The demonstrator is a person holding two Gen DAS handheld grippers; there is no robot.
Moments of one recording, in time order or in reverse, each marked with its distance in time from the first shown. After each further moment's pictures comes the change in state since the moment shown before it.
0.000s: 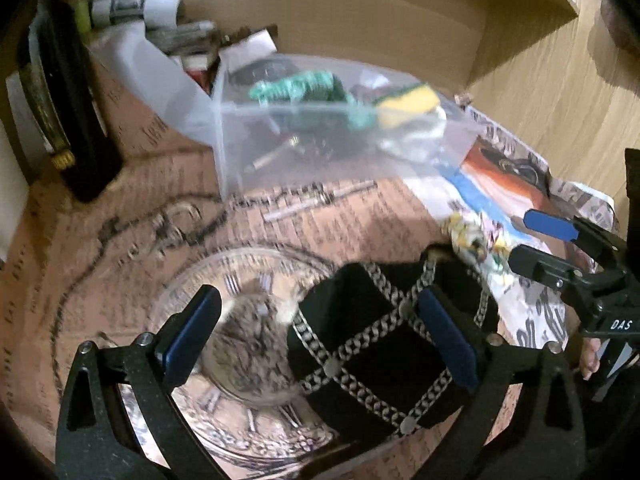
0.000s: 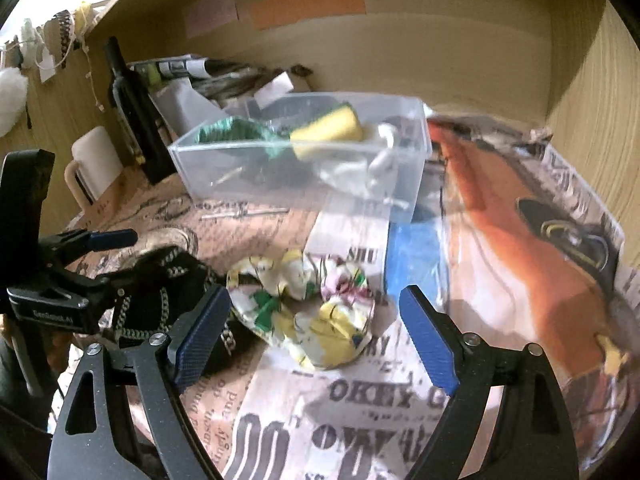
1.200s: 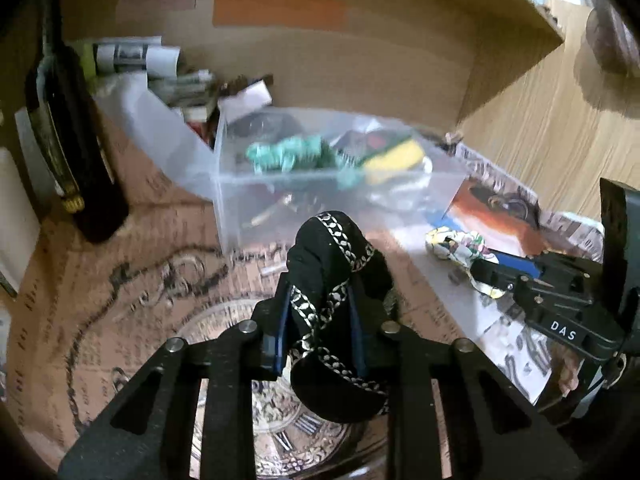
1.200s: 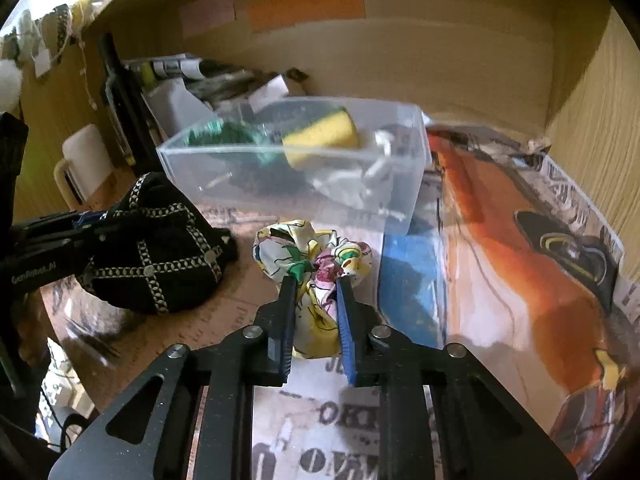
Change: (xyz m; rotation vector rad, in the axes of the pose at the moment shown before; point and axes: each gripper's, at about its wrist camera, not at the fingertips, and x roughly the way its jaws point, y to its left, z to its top) left arm -0.027 -0.005 0.019 0.011 -0.162 0.005; right arm 0.005 0.000 0.006 -0.027 -0.048 -0.034
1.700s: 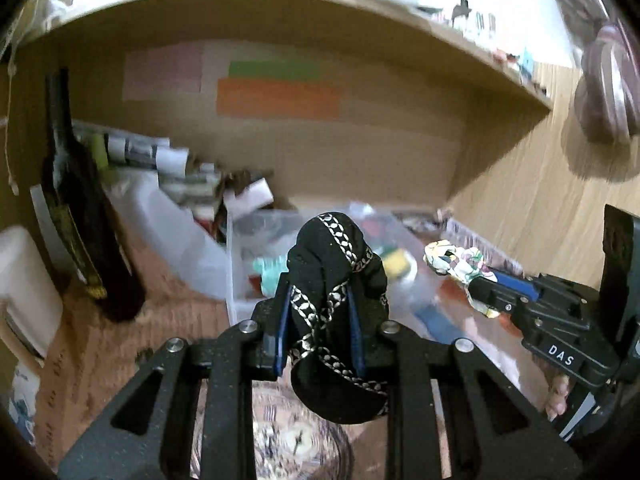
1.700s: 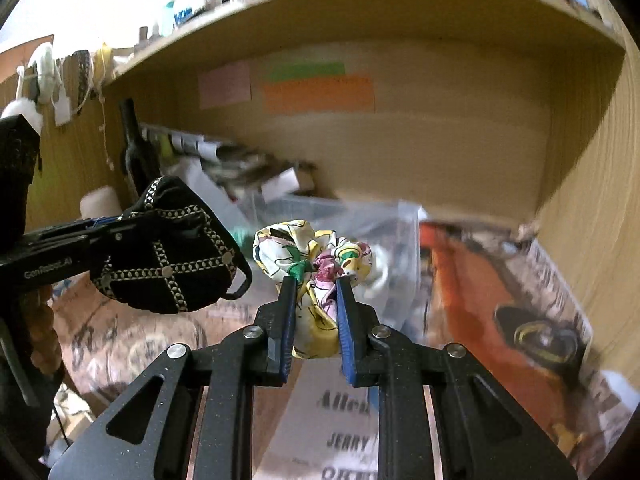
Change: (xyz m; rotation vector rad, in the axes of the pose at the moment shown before) left arm -0.038 0.002 0.058 -0.006 -0.217 -0.009; right arm -0.037 0.010 0.054 -0.046 -0.220 -0.010
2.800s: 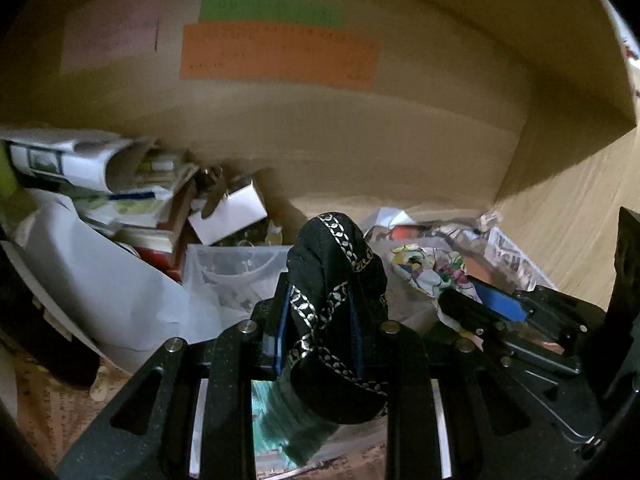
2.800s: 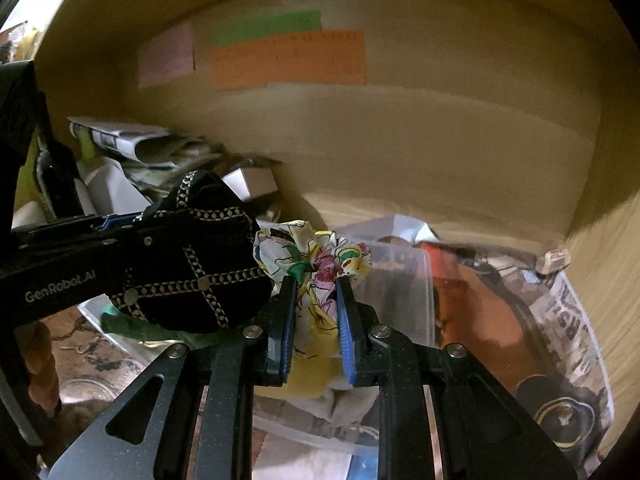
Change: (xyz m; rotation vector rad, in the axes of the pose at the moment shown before) left arm 0.147 0.021 0.052 -0.049 0.154 0.024; right arm 0.119 -0.027 0.046 0.002 0.124 -0.059
